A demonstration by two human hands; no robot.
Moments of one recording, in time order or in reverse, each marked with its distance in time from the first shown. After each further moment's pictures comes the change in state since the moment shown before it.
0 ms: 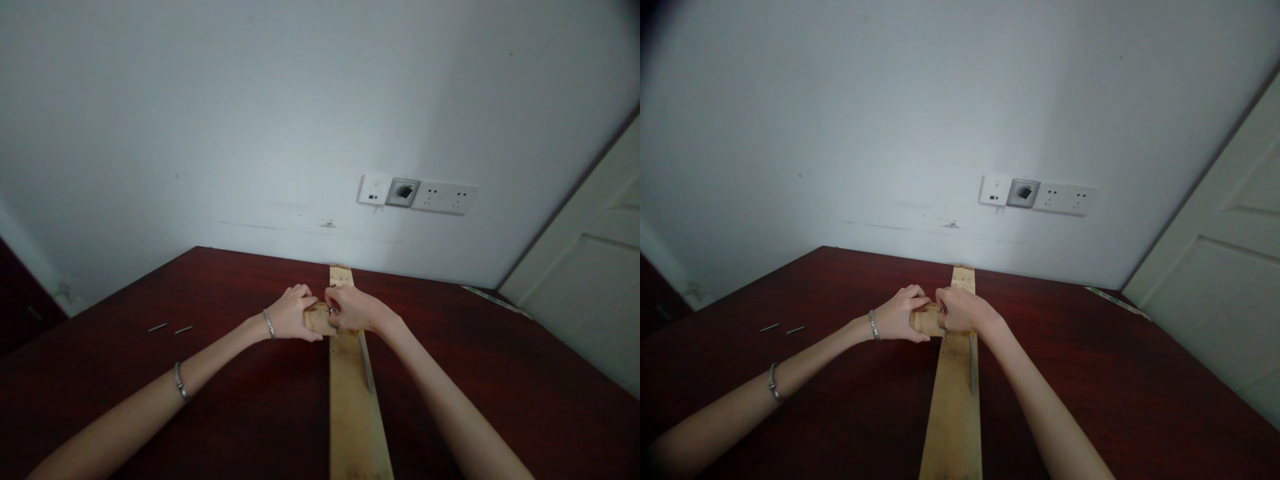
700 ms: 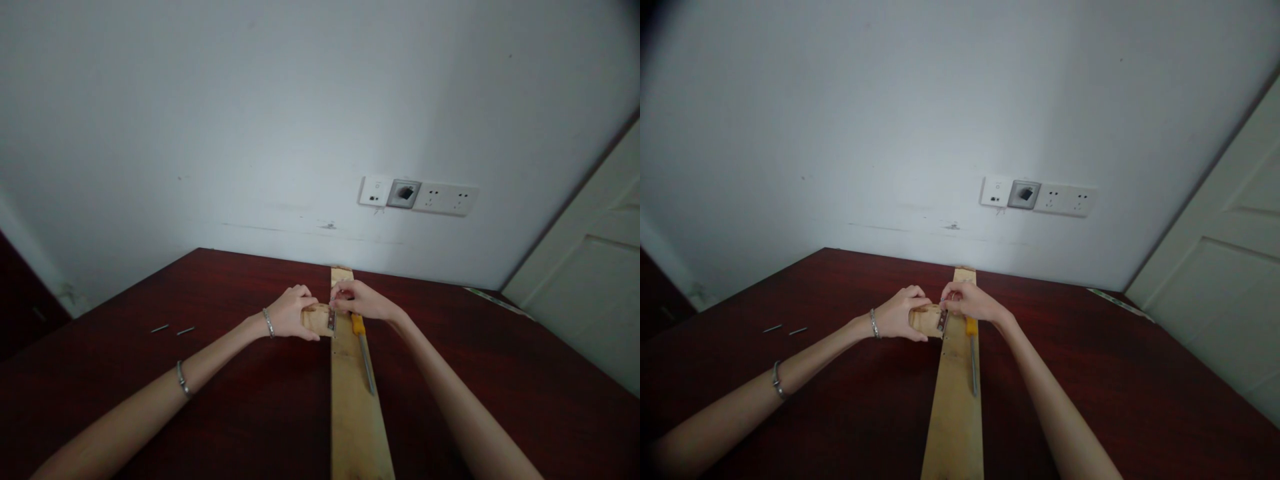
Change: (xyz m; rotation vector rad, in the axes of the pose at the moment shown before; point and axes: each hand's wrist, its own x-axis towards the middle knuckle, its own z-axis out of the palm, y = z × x) left_hand 0.001 -0.016 0.004 -0.094 0.025 0.027; right_hand 0.003 0.036 0.009 0.759 0.012 0.019
